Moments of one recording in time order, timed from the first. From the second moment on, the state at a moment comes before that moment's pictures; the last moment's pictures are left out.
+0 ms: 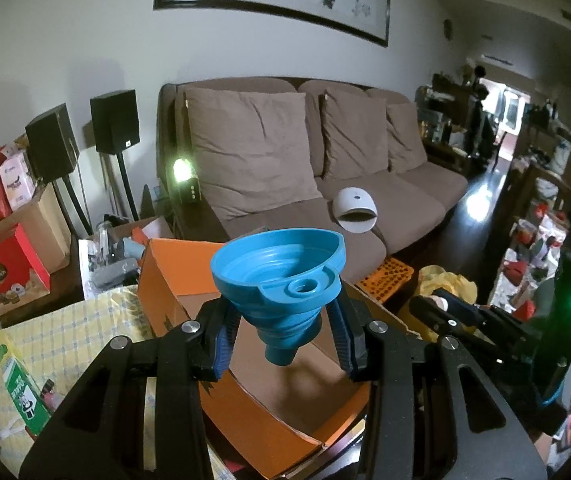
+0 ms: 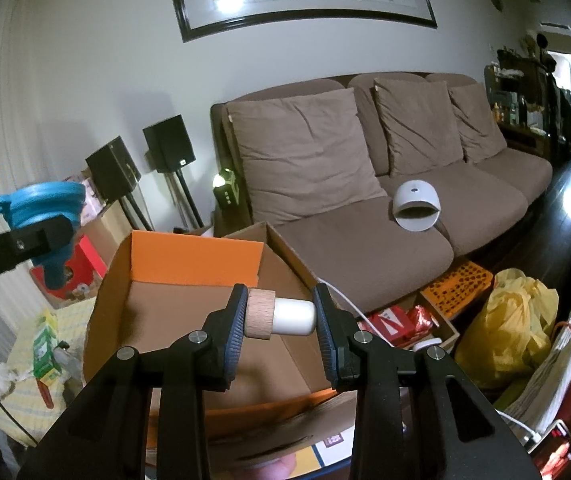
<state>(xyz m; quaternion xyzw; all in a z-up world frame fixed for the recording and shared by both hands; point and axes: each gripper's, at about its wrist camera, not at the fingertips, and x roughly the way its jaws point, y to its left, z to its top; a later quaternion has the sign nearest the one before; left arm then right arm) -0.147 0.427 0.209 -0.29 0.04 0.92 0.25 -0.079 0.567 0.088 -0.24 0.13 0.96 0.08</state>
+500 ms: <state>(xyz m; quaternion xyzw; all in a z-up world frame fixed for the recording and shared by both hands) -0.151 0.428 0.194 -0.30 0.03 0.92 0.25 -0.081 0.566 0.083 -0.25 0.13 0.96 0.08</state>
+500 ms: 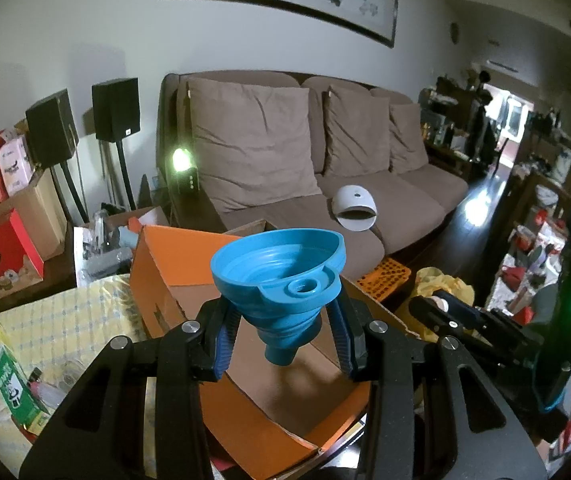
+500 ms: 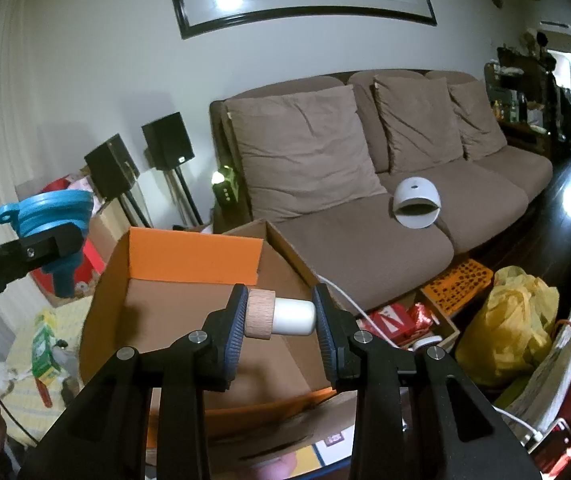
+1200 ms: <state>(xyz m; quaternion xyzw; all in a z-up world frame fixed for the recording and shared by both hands) -0.152 0.426 0.178 -0.32 0.01 0.91 0.25 -0.087 0.560 0.079 -0.26 0.12 0.95 0.09</state>
